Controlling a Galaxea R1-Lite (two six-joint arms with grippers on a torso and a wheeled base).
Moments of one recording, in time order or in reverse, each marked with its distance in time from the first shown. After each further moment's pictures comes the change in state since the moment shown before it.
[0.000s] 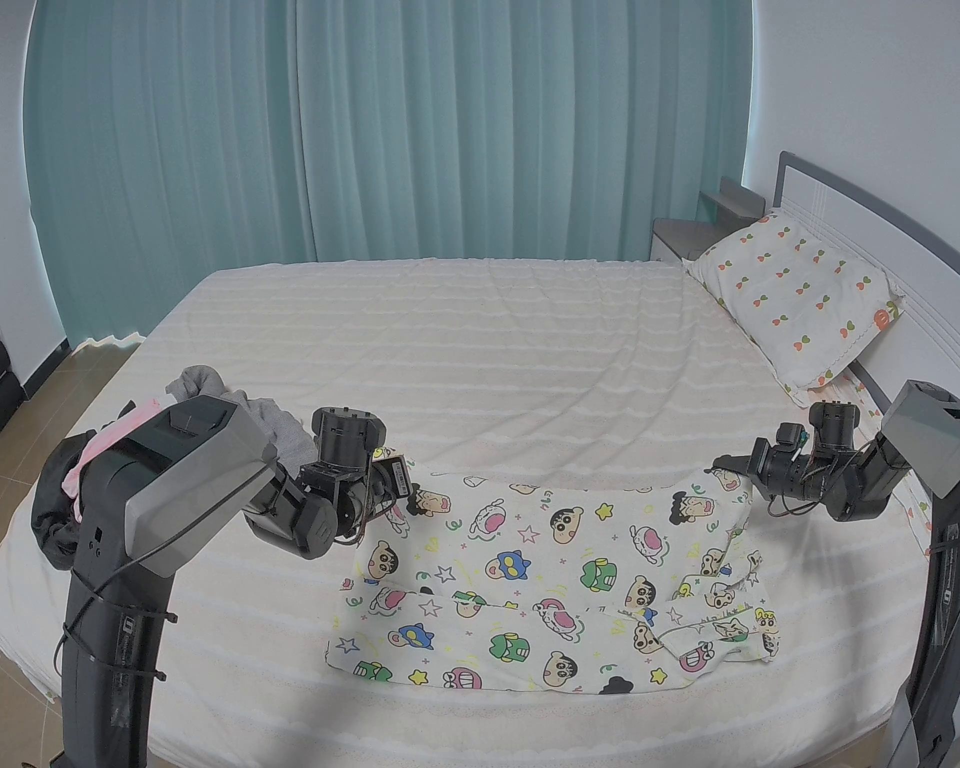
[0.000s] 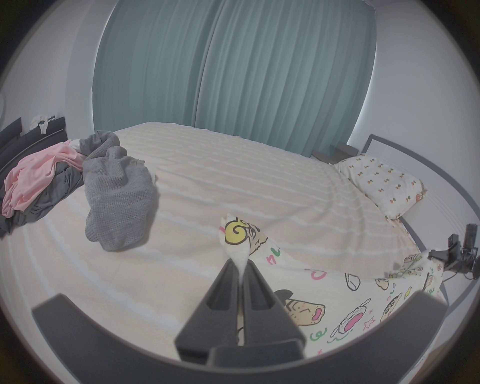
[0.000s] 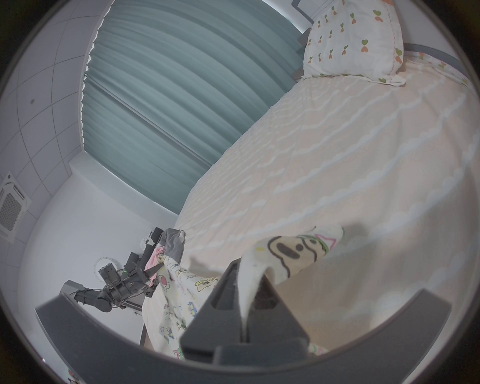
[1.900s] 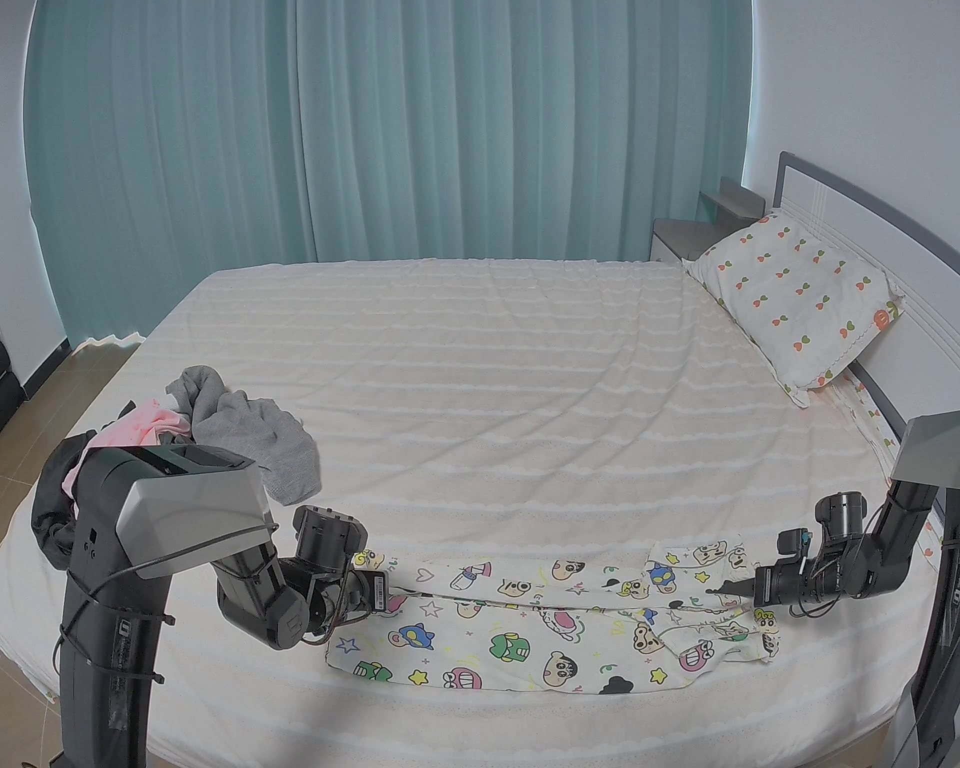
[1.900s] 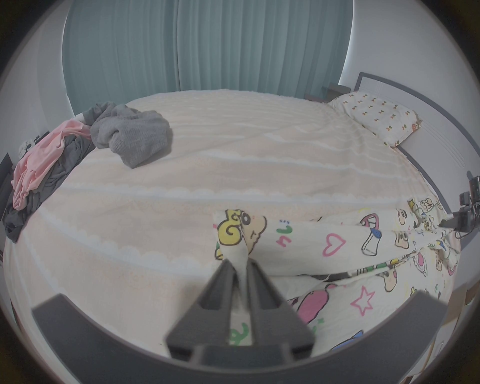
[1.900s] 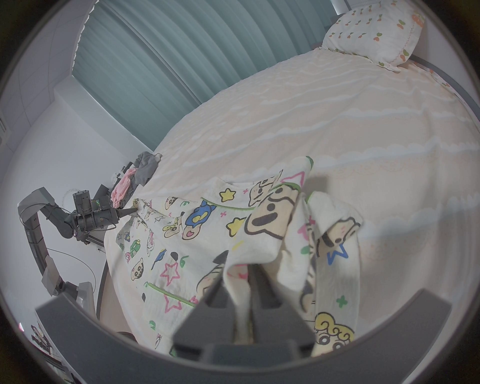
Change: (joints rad) left arm -0.017 -0.023 0.497 -0.210 -0.046 0.125; right arm -0.006 -0.064 0.526 -0.018 -0.143 -0.550
